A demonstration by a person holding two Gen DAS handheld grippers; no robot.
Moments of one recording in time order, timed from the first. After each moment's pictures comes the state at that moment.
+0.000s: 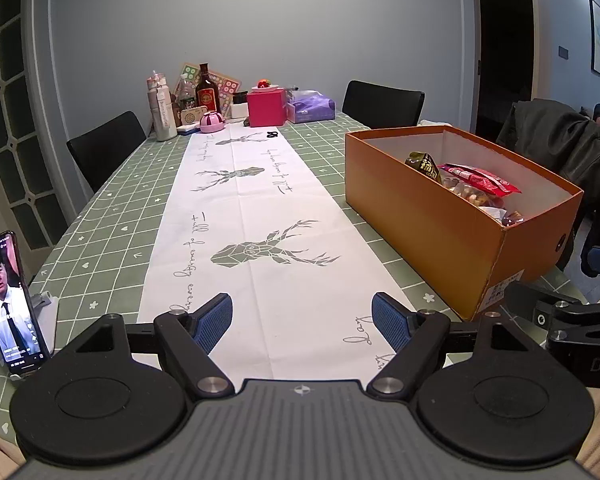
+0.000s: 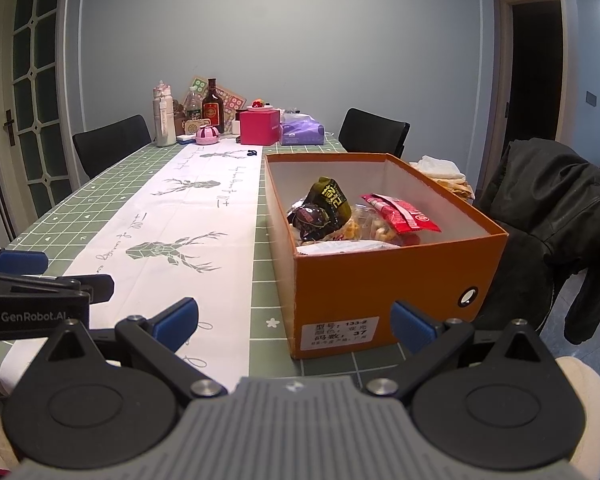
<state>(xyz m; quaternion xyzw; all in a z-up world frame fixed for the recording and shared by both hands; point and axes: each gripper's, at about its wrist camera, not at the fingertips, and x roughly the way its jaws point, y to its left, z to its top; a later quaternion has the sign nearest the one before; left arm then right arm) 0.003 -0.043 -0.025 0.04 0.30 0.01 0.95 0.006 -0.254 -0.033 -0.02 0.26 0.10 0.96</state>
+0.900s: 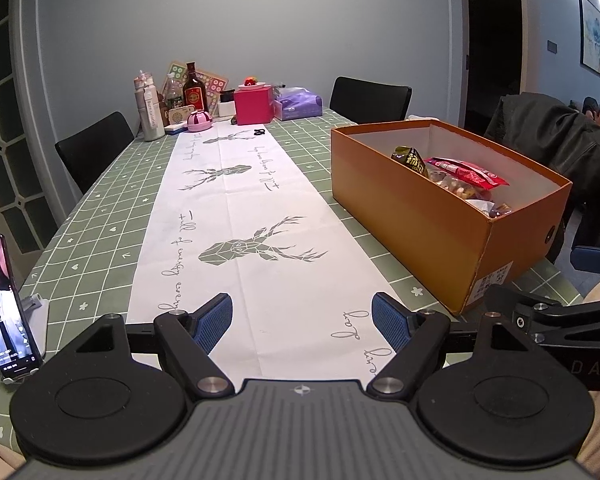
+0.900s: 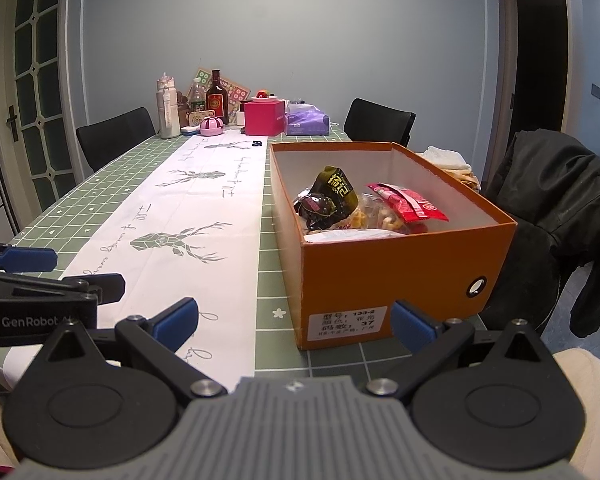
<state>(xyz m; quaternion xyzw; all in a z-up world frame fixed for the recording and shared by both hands) 0.001 -0.048 -0.026 0.04 0.31 -0.01 0.95 0.010 -0.255 -0.037 -0.01 0.28 0.11 0.95</state>
